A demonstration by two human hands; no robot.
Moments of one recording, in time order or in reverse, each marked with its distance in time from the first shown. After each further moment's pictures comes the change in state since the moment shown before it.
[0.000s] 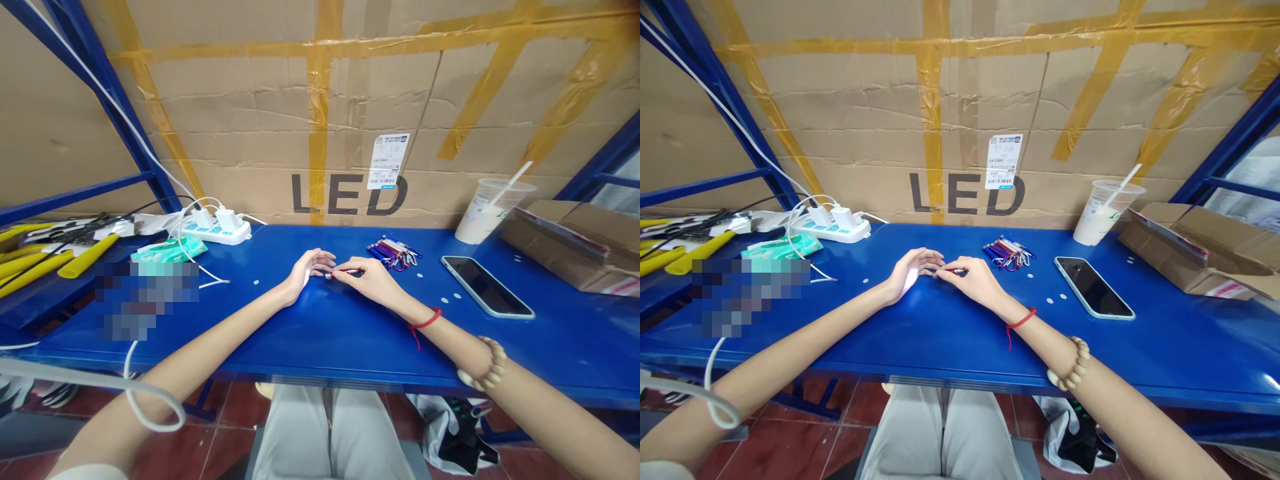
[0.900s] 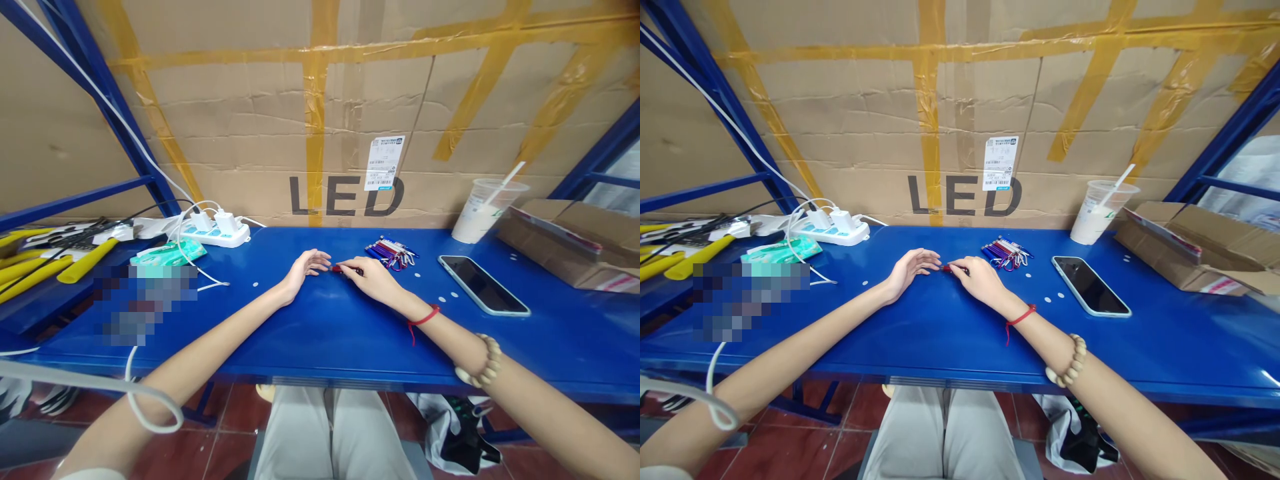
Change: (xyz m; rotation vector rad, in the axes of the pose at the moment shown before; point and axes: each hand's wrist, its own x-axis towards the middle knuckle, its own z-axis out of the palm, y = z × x) left_hand 0.003 0.000 -0.003 0.130 0.057 0.007; right_hand 0.005 0.017 -0.003 -0.296 -0.062 0.051
